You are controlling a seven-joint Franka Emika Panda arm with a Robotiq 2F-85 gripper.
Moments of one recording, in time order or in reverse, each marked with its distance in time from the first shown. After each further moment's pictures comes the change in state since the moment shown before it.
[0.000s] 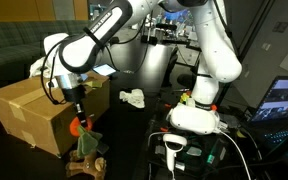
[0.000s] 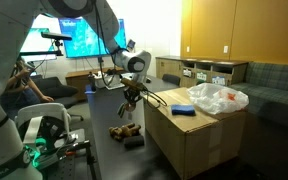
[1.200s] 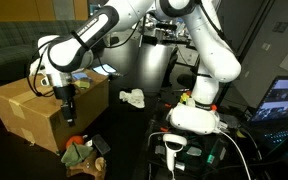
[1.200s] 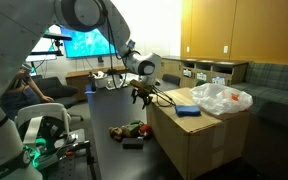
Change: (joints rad) arm -0.034 0.141 -0.014 0.190 0.004 -0.029 0.083
